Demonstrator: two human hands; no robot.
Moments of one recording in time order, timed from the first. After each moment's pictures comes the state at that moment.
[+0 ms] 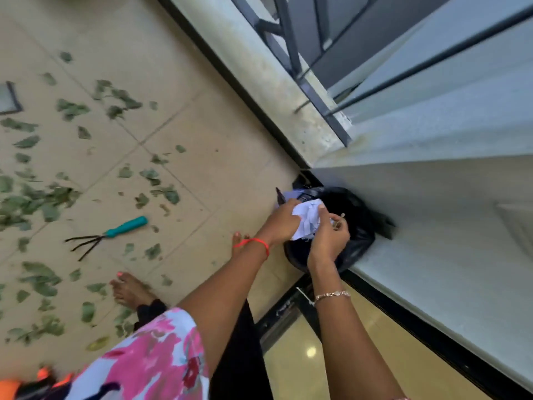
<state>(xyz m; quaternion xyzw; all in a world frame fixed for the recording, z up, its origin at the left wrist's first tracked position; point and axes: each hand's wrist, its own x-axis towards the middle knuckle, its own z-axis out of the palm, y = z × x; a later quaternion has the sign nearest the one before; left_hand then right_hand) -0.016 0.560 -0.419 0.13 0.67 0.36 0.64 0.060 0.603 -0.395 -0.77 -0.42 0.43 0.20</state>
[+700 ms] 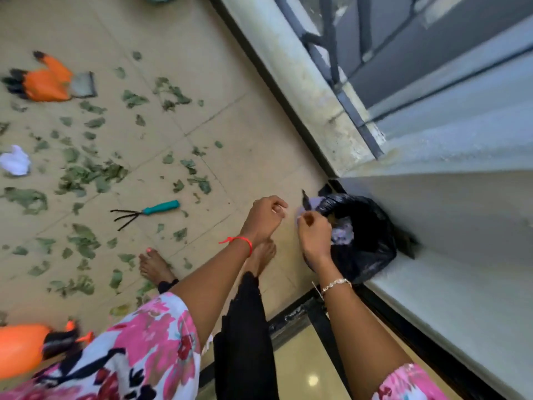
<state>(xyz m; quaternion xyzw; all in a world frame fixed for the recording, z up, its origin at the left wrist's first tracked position) -0.037 0.498 -0.404 0.07 0.77 0.39 0.50 0.050 0.579 -0.392 -0.56 -0.70 0.43 -0.13</state>
